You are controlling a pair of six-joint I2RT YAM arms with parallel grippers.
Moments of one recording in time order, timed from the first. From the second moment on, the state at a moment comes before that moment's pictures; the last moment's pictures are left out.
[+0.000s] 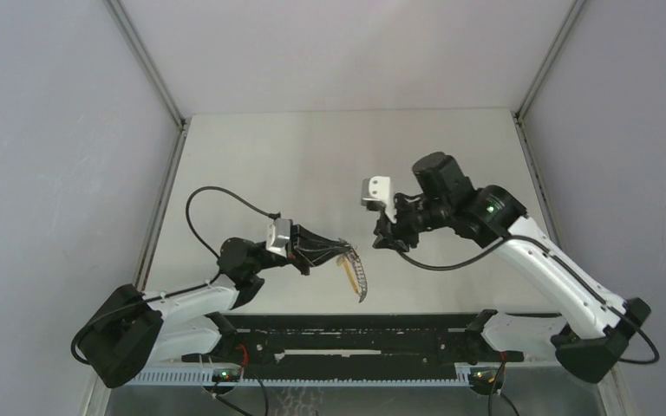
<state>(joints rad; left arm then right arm) -0.72 1.12 0.30 1.25 0.74 -0.33 0.77 1.20 1.38 -1.02 -0.52 -0.51</state>
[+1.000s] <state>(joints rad) -0.72 1.08 0.30 1.32 0.71 -0.36 0.66 1.19 1.20 -0.60 -0.98 -0.35</state>
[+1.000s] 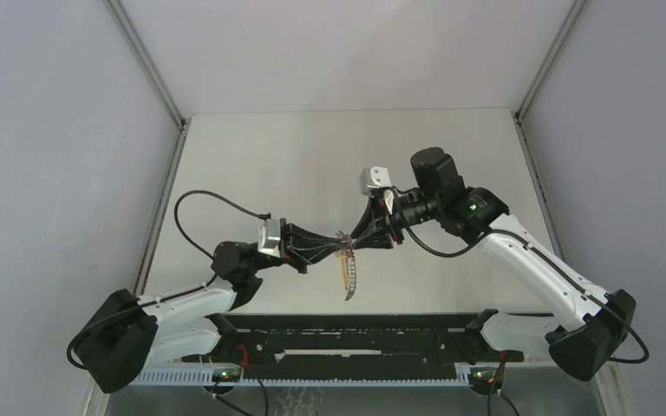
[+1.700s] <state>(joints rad) -0.72 1.05 0.30 1.31 0.70 -0.36 0.67 1.20 1.20 -0.60 -0.99 -0.35</state>
